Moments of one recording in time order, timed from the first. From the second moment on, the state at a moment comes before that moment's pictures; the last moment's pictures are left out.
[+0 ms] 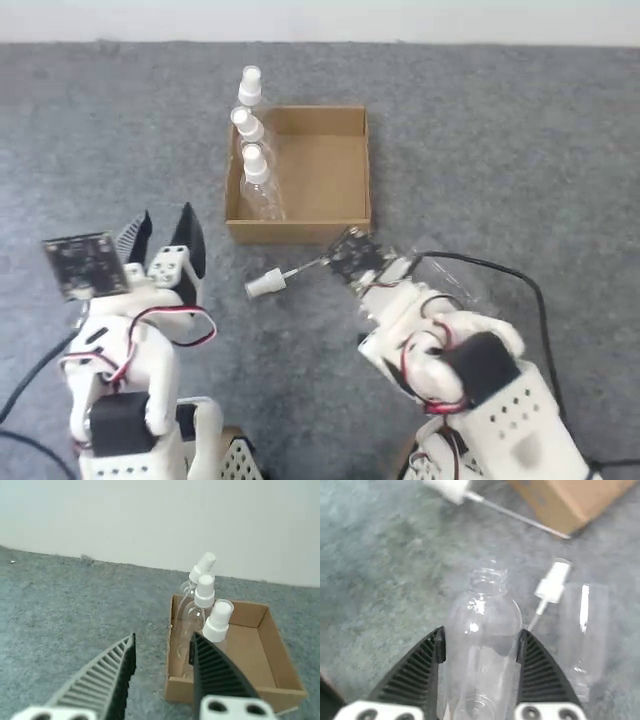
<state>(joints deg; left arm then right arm) -10.3 -88.9 63.6 59.6 8.8 -36.8 -62.1 46.2 86.1 14.3</state>
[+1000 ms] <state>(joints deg) 28.1 -37.0 42.2 75.5 26.7 0.6 -70.3 47.9 74.1 3.4</state>
